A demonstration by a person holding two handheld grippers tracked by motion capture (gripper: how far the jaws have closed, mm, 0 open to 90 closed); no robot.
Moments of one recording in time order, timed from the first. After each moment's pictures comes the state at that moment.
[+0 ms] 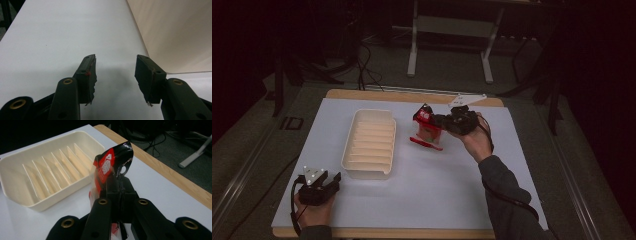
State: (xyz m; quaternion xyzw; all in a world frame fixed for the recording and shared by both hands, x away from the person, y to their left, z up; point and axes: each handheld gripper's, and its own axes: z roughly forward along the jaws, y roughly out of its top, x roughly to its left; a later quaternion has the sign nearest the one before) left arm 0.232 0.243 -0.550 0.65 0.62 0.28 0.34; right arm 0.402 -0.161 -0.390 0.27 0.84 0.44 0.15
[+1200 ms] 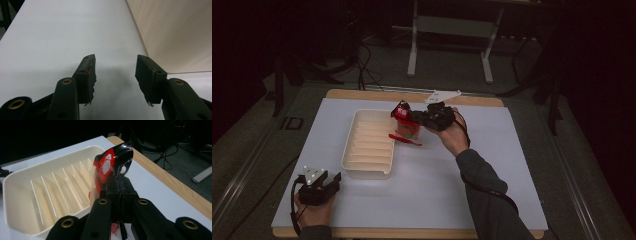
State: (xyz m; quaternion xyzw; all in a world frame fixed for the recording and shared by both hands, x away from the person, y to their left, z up) left arm 0.232 0.243 -0.550 0.65 0.62 0.28 0.34; right arm 0.416 -0.102 -0.397 0.24 0.84 0.47 0.14
